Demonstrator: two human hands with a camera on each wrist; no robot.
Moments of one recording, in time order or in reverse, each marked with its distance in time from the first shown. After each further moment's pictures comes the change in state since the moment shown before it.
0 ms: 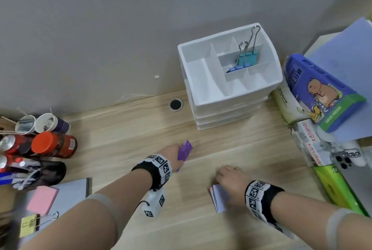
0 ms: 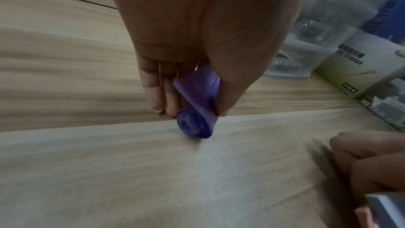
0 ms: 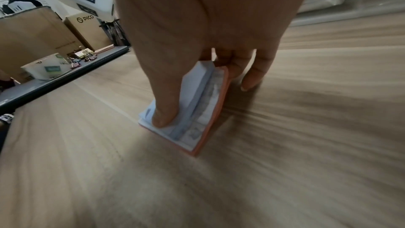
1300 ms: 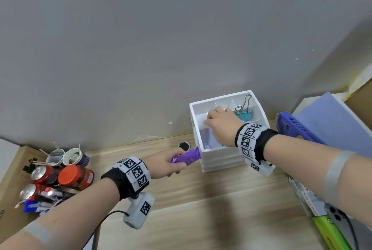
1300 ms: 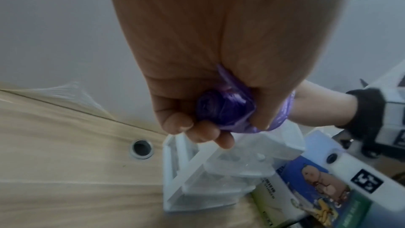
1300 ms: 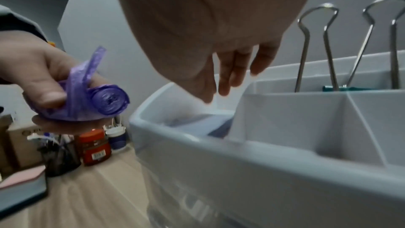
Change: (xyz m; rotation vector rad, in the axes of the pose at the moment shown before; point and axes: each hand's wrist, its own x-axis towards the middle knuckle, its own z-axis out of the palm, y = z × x) left_hand -0.096 0.036 -0.158 -0.312 -0.003 0.339; right_hand 0.000 0.045 -0.287 -0.291 0.547 0.046
